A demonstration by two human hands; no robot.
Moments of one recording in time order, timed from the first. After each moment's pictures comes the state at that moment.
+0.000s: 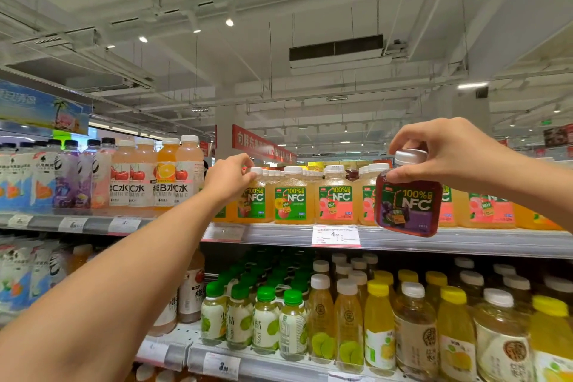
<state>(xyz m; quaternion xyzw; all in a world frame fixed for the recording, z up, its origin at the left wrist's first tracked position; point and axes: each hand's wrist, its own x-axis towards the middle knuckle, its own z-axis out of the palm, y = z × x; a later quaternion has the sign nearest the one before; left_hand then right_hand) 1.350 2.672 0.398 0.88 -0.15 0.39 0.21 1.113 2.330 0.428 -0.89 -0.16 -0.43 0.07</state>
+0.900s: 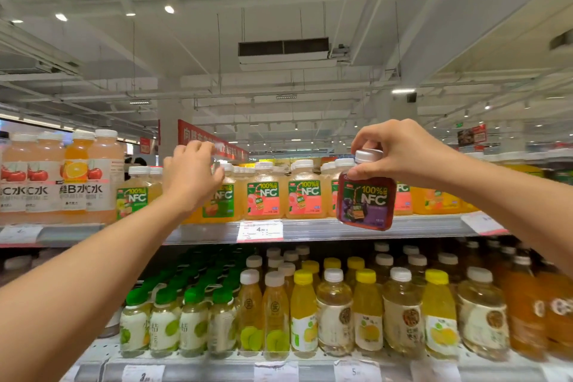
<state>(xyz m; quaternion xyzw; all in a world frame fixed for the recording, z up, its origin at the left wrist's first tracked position) 1.292 2.592 0.389 0.84 -0.17 0.49 0.16 1.075 2.281 0.424 -0.91 -0.09 -0.41 0.05</state>
